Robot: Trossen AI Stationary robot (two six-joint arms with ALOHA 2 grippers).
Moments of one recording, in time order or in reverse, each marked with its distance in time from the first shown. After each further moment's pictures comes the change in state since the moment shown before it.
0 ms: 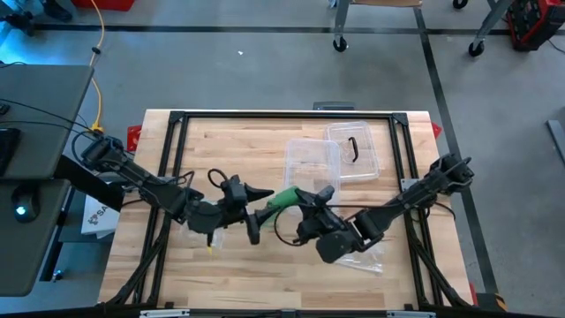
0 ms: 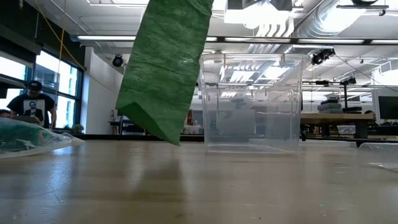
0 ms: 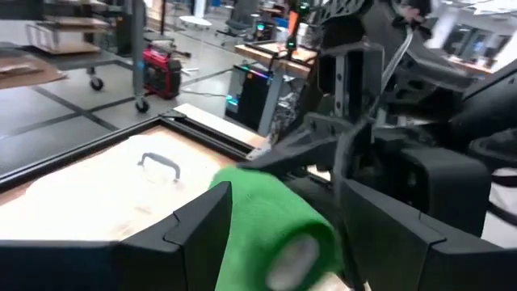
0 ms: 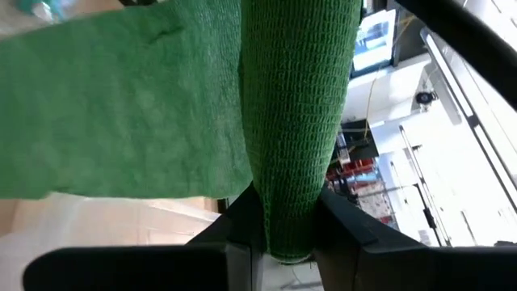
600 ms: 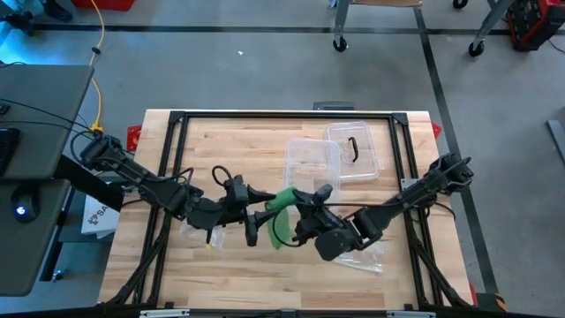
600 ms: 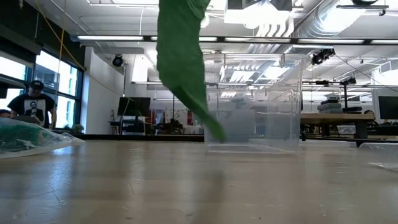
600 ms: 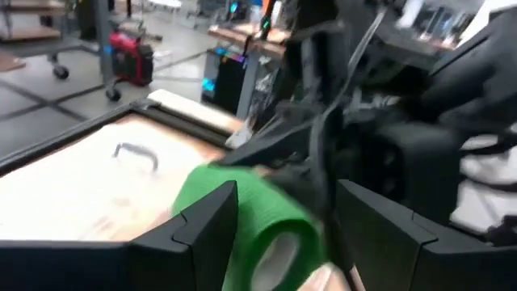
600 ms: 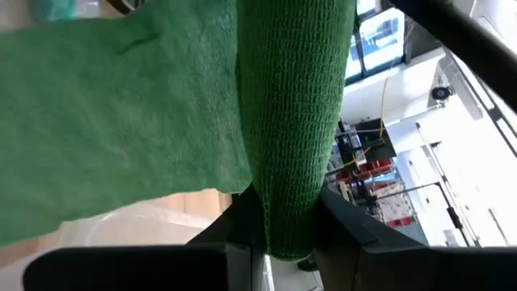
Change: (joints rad) left arm 0.014 -0.018 0.001 -0.054 0.125 -0.002; right arm -0.020 0.000 0.000 0.030 -0.048 0.038
